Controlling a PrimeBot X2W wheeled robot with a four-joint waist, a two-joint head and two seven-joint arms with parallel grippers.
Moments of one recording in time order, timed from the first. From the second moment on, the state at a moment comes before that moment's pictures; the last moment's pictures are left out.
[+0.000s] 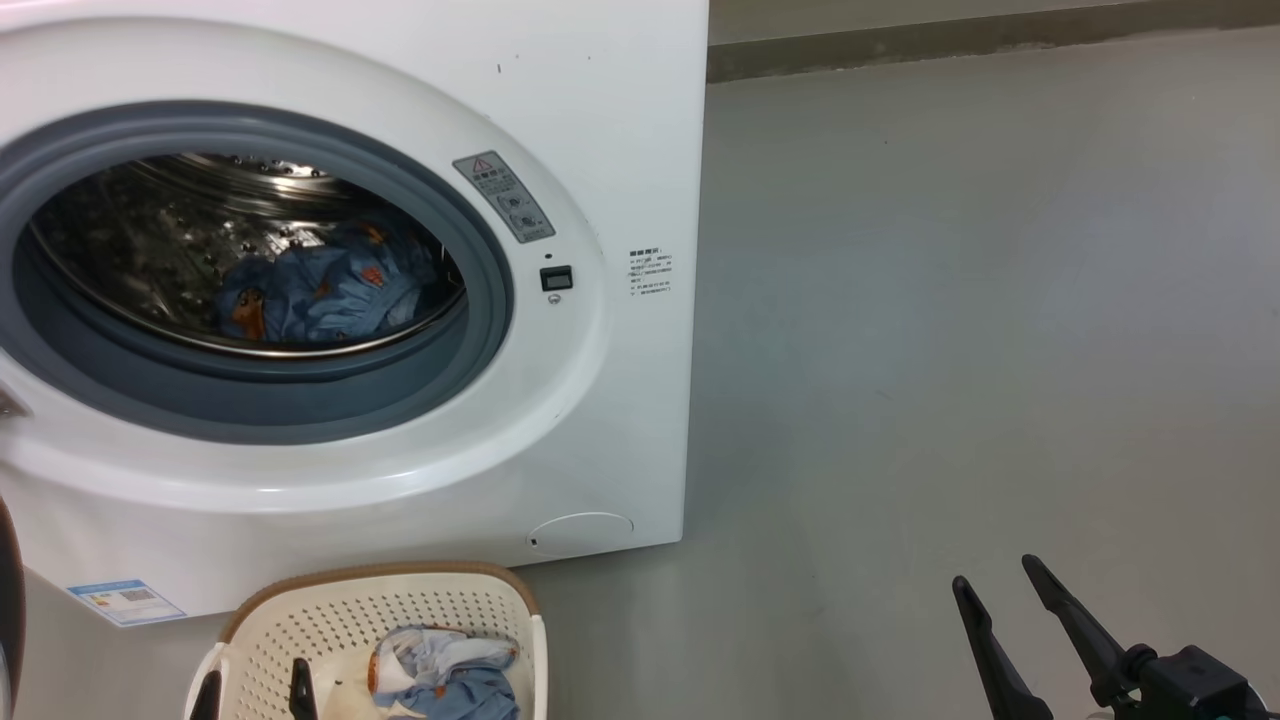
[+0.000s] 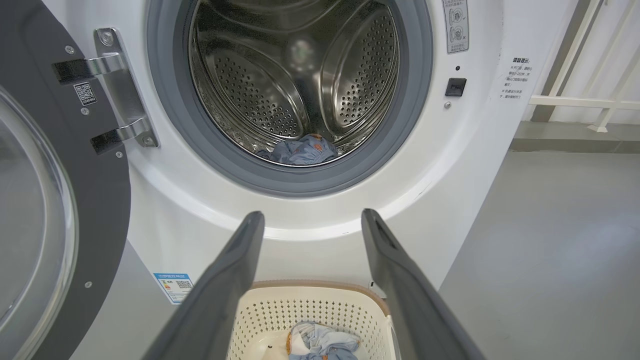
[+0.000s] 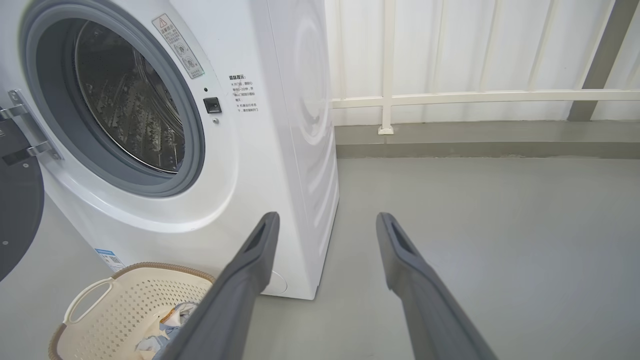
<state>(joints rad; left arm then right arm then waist) 0.25 0.14 -0.11 -0.03 -0.27 0.14 -0.25 0.13 -0.22 0.11 0.03 0.30 0.12 -0.26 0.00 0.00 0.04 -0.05</state>
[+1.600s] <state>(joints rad) -0.70 0.06 -0.21 1.21 -0.42 -0.07 -0.22 -0.22 -0.24 0.13 -0.09 0.35 0.12 -0.26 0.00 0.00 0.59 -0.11</state>
